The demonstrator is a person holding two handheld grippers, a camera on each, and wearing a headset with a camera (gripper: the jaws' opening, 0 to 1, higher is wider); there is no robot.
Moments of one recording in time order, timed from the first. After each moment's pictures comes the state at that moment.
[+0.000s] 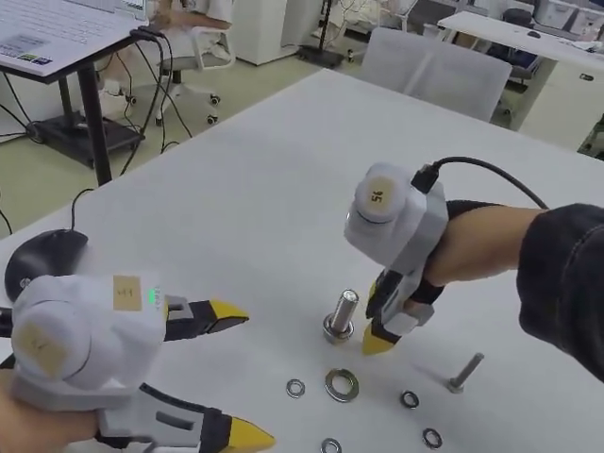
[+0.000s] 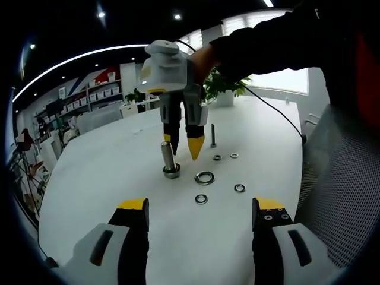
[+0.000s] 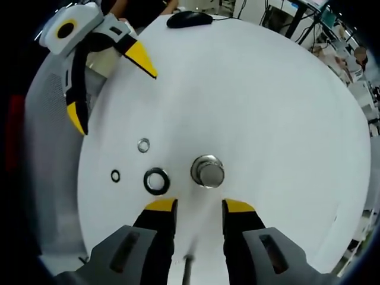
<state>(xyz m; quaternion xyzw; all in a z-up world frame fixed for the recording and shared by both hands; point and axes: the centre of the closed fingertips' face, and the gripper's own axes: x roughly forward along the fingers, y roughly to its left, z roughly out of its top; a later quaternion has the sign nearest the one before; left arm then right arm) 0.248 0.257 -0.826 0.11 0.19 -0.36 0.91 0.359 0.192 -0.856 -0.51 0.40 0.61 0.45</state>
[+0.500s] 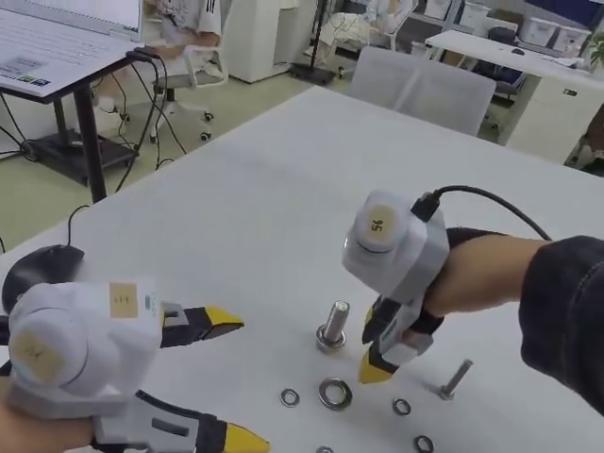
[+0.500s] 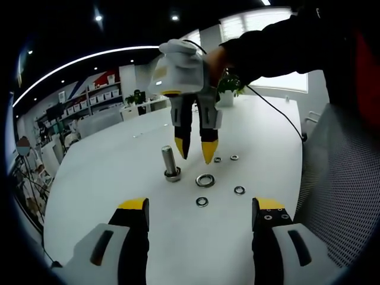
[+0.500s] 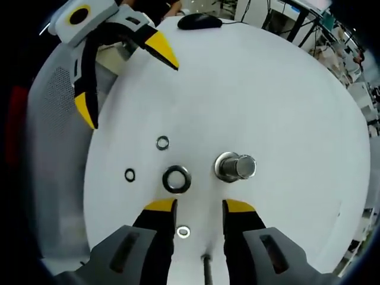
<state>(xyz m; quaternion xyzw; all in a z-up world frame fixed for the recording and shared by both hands) 0.247 0.259 -0.817 0.12 0.18 -0.36 0.91 0.331 0.185 -0.854 -0.51 0.39 0.62 0.46</state>
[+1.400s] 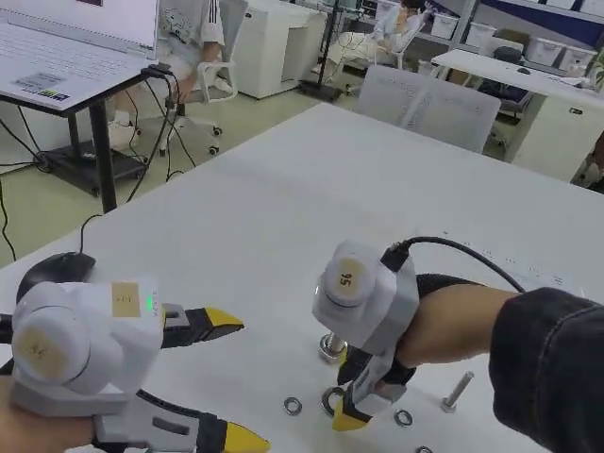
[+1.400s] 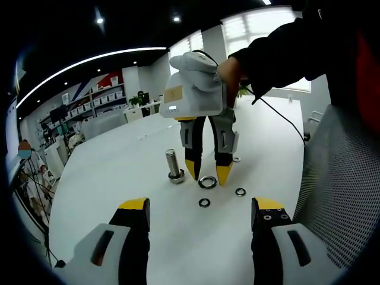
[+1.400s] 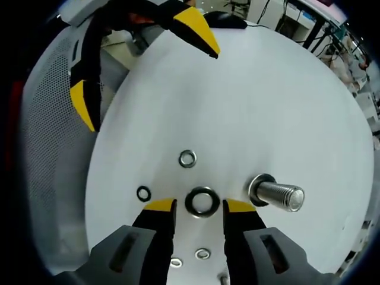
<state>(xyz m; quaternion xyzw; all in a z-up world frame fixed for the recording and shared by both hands) 0.245 0.264 -0.807 0.13 0.18 -0.34 0.91 0.299 0.199 -0.876 -0.52 0.37 0.63 0.44</state>
